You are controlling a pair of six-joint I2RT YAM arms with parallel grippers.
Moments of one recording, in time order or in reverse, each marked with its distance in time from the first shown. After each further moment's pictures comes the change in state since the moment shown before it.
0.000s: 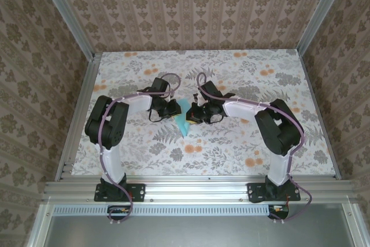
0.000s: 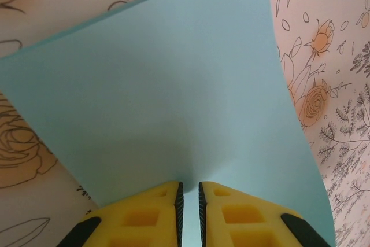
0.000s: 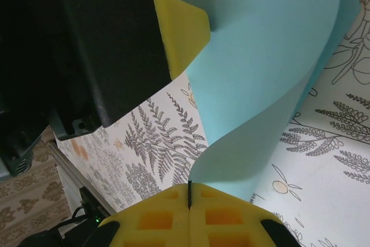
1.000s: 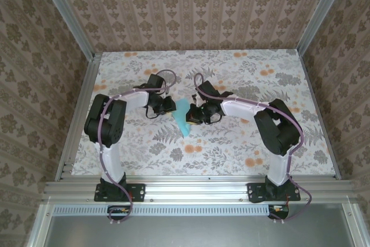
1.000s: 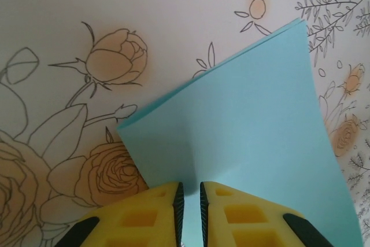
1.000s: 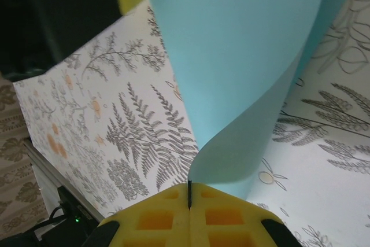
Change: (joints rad) left arm 0.054 0.019 0.053 -0.064 -0.066 0.066; right arm 0.022 0.006 0.044 -0.085 0.050 -0.049
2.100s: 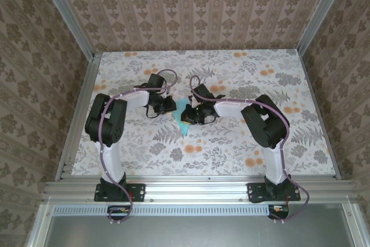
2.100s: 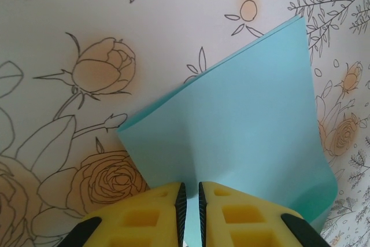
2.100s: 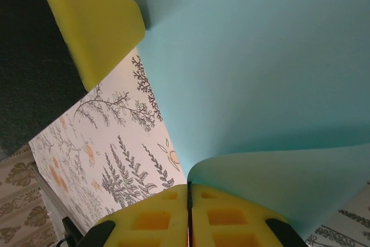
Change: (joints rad) left arm -0.004 0.014 0.014 -0.004 0.005 0.029; right arm 0.010 0.143 0.024 0.172 0.002 0.087
